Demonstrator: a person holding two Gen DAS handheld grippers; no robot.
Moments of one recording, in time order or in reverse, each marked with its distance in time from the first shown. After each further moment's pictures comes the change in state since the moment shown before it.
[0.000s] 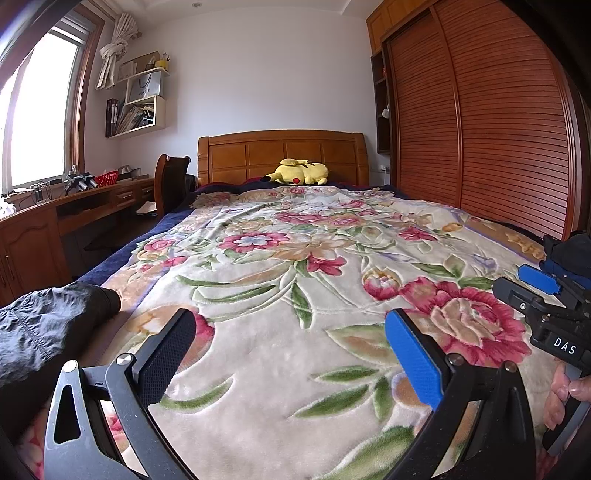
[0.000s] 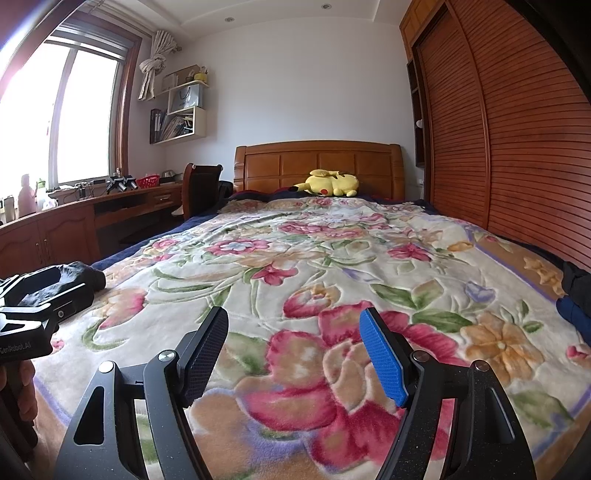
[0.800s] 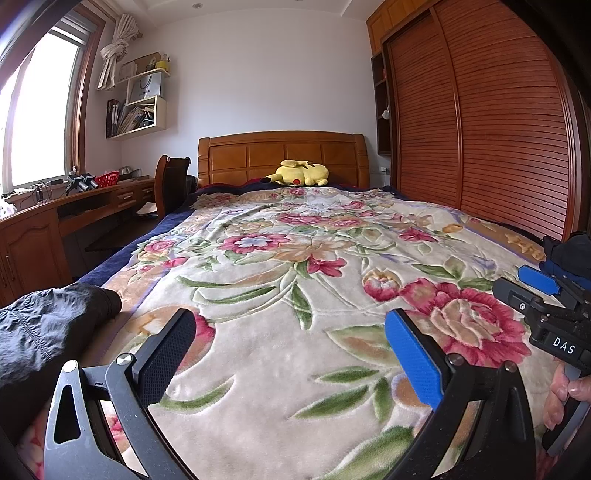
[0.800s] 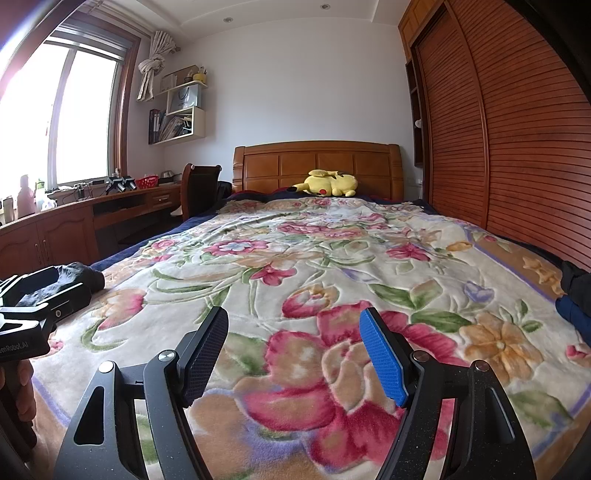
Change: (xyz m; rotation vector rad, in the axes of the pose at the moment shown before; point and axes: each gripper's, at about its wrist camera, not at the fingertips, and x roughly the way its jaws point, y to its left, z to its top) left arm 0.000 0.002 0.002 0.000 -0.004 -0.001; right arm 0.001 -0.001 0.000 0.001 -0.001 -0.002
